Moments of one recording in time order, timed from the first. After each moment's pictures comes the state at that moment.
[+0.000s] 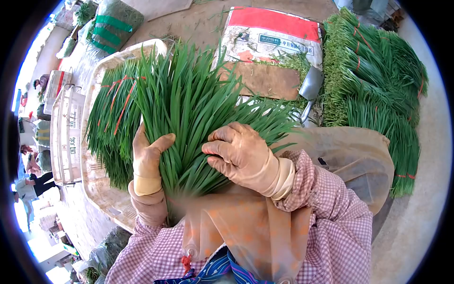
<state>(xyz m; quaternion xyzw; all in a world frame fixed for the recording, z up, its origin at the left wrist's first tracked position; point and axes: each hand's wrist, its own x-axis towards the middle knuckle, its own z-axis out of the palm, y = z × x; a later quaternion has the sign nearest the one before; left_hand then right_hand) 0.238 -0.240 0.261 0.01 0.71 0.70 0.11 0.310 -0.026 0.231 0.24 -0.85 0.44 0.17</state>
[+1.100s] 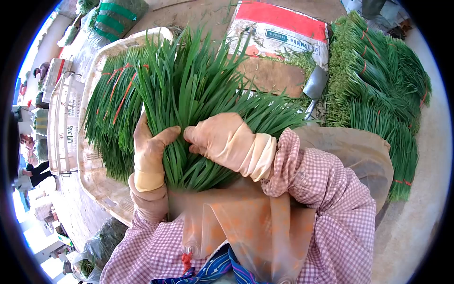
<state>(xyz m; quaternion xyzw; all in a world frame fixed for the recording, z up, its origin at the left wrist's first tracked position) 0.241 -0.234 0.261 0.00 0.71 0.70 0.09 0.270 -0.053 0.249 0.28 -0.89 0.37 -0.05</state>
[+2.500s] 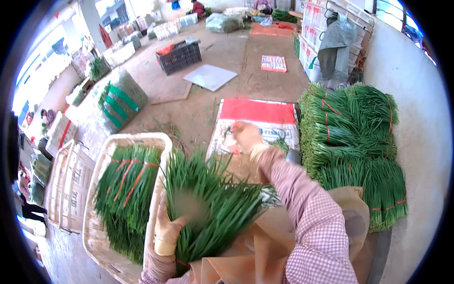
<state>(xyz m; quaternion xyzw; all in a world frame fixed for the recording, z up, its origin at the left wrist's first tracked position) 0.244 -0.239 0.242 0.06 0.87 0.49 0.00 0.102 0.102 0.202 -0.07 -0.85 0.49 0.14</state>
